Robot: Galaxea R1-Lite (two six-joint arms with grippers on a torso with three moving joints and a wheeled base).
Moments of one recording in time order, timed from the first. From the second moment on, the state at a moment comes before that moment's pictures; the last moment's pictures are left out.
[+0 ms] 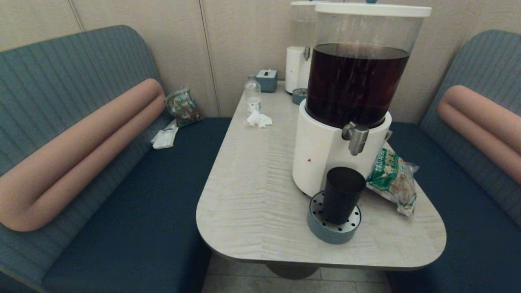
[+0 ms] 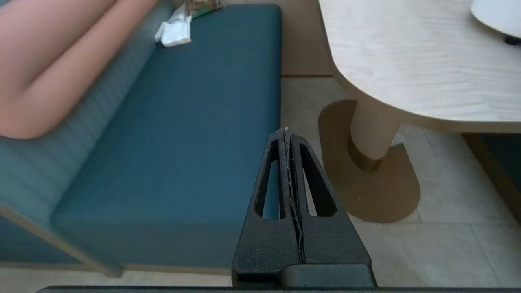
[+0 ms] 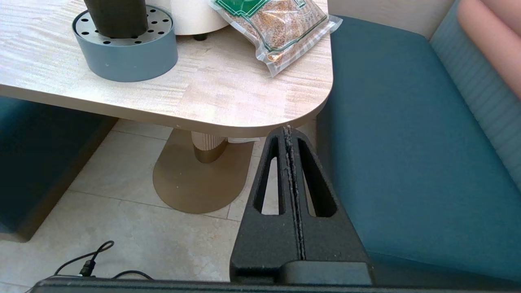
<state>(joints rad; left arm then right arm) -0.01 0.00 0.00 0.01 -0.01 0.02 -0.01 0.00 0.00 0.02 0.03 -0.09</state>
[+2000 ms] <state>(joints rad) -0.01 0.00 0.00 0.00 -0.01 0.01 0.09 1.35 -1.87 0.89 0.21 0.08</state>
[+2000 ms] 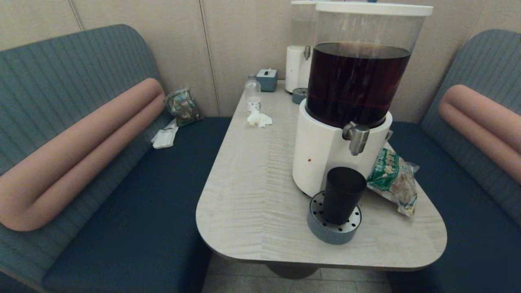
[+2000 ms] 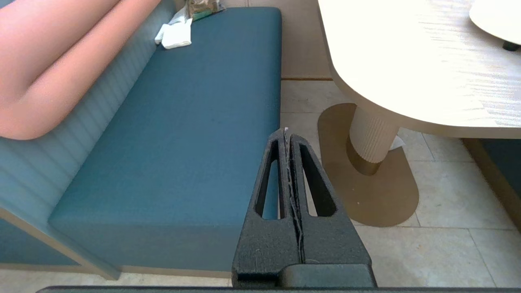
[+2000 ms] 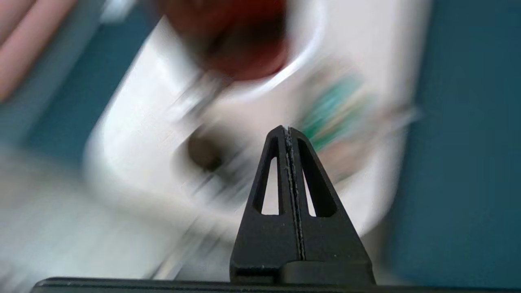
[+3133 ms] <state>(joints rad) -0.01 0.00 0.00 0.00 -0.01 0.01 0.30 1.68 -1.91 0.83 0.14 0.01</state>
